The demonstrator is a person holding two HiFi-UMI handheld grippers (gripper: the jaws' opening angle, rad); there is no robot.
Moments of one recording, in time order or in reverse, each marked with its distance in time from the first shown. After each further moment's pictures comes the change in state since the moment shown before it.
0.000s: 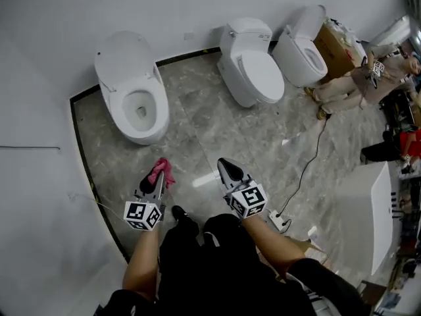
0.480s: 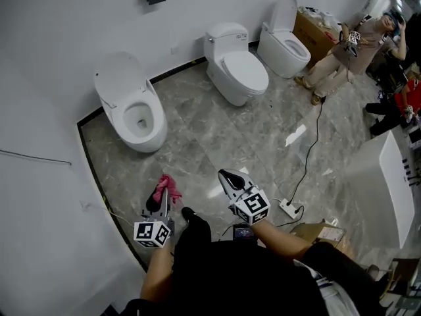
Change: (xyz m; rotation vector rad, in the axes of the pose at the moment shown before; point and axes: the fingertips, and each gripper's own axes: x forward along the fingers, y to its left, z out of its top) left arm -0.109 -0.093 0.001 0.035 -0.075 0.009; right arm -0.128 0.059 -0.010 -0.046 -0.044 0.012
